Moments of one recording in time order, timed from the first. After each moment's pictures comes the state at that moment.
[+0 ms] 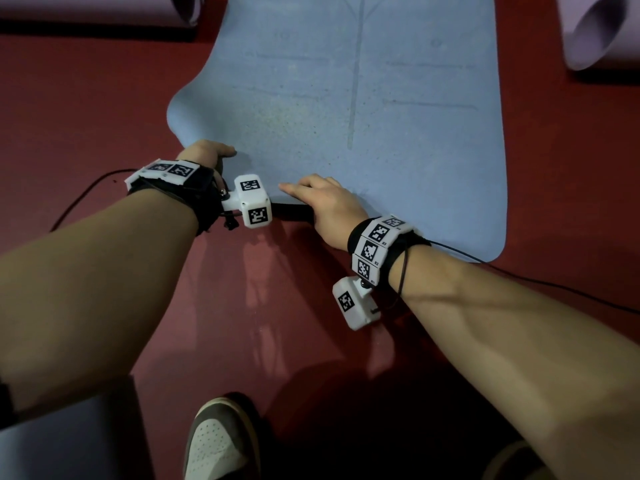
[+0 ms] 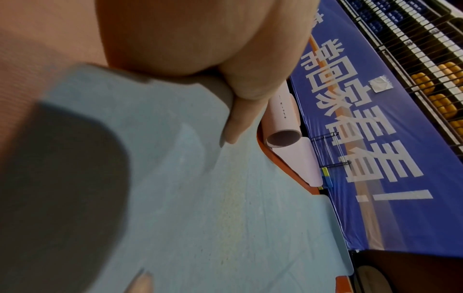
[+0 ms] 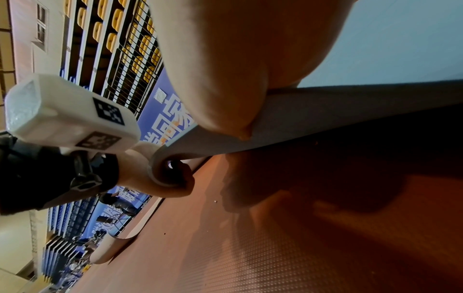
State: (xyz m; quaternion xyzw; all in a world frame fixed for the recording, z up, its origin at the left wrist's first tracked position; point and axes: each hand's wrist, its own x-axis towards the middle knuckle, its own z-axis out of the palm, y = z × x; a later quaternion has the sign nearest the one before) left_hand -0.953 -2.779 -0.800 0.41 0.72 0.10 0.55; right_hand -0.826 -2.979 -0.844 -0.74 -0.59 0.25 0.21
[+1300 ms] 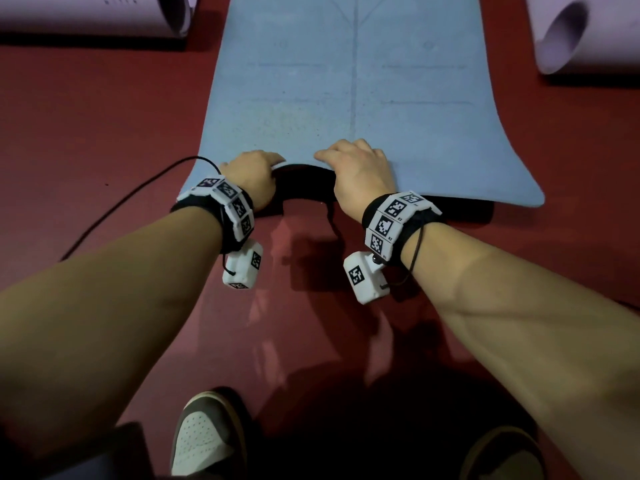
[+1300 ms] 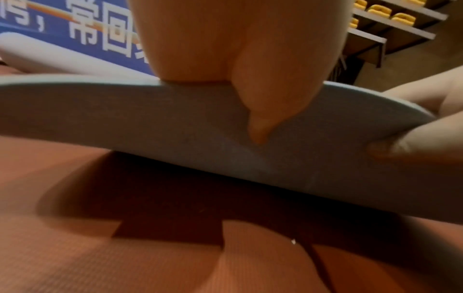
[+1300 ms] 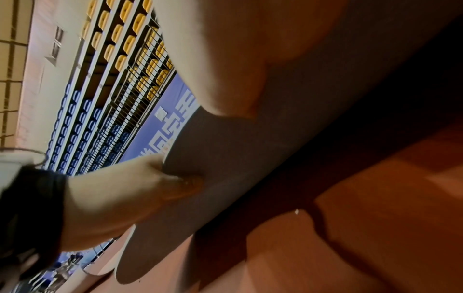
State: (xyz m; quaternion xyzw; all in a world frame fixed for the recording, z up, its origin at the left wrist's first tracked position) left_hand -0.914 -2.864 -0.794 0.90 0.40 -0.07 0.16; right_hand -0.771 -2.998 -0.796 -0.81 -0.56 0.10 0.11
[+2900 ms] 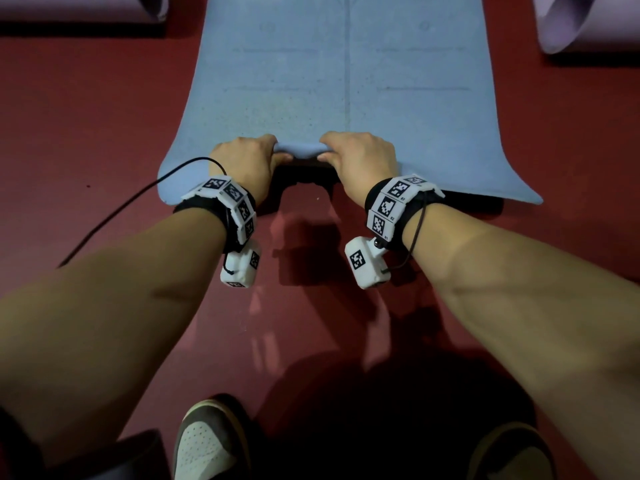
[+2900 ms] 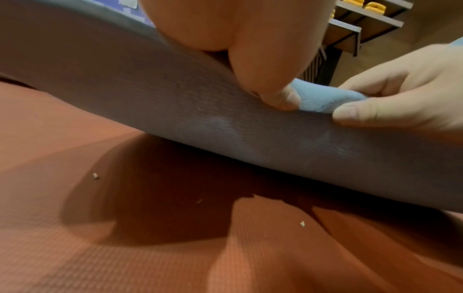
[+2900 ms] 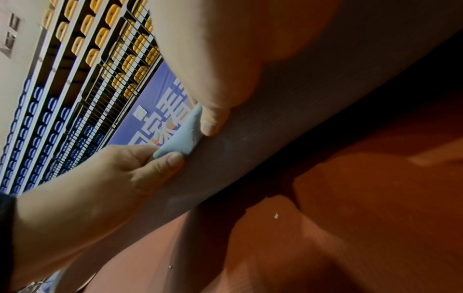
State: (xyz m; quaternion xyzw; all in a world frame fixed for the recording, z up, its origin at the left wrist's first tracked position) left_hand -0.902 -2.858 -0.804 0.94 0.35 -0.01 0.05; right_hand -0.753 -2.987 -0.804 -0.83 -0.53 0.09 0.13
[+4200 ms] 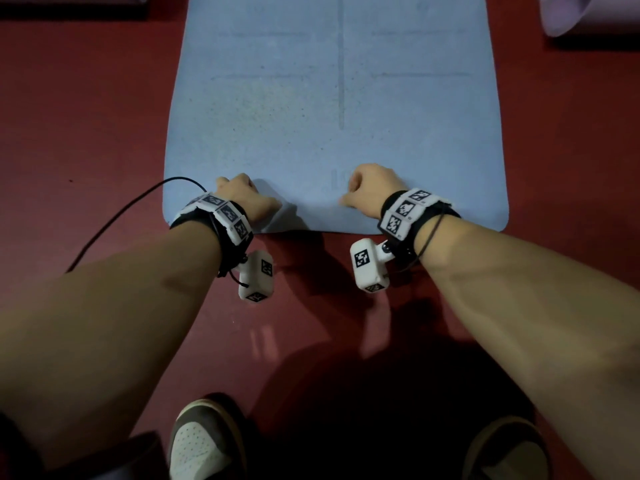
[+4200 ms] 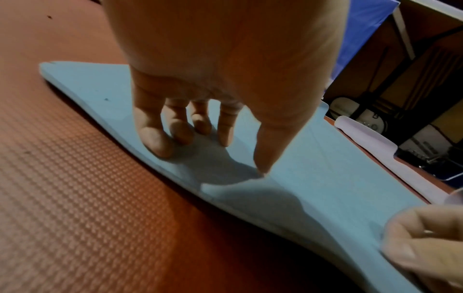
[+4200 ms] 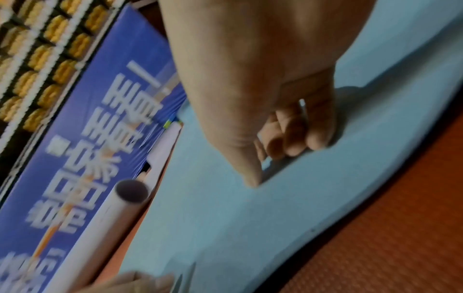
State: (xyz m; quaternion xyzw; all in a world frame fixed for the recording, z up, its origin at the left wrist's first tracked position) left_hand -0.921 -2.875 -0.853 0.75 0.58 -0.18 0.27; right_hand -0.733 -3.021 -0.866 -0.87 -0.35 0.32 0.13
